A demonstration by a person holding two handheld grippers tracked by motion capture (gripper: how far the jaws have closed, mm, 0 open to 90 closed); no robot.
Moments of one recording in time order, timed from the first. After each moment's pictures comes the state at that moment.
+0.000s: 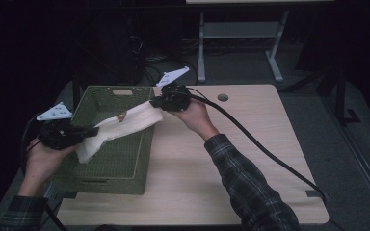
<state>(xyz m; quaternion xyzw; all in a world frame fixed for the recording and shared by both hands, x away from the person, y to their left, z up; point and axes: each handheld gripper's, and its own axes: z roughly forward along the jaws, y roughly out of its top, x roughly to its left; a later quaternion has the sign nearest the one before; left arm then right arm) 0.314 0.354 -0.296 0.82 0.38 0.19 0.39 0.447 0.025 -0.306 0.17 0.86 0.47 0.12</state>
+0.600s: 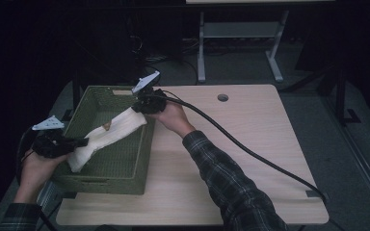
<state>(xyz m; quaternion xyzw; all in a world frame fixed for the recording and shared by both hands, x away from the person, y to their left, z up) 0.324 0.395 -0.350 0.81 0.43 0.16 0.36 0.470 0.093 -0.335 0.15 0.88 0.44 0.10</state>
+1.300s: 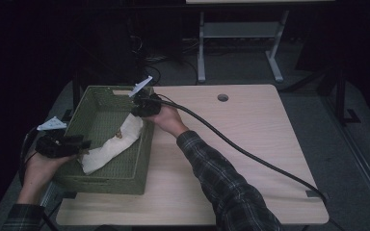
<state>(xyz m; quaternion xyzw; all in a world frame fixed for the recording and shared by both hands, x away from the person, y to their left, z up) 0.326 0.392 -0.353 0.80 0.45 0.18 0.36 0.489 0.114 -0.365 0.17 0.89 0.41 0.09</state>
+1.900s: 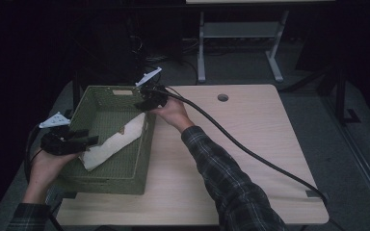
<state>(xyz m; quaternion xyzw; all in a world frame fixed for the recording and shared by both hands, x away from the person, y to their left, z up) 0.323 0.363 -0.335 0.79 0.43 0.19 0.40 0.499 0.087 -0.346 0.22 0.87 0.42 0.12</state>
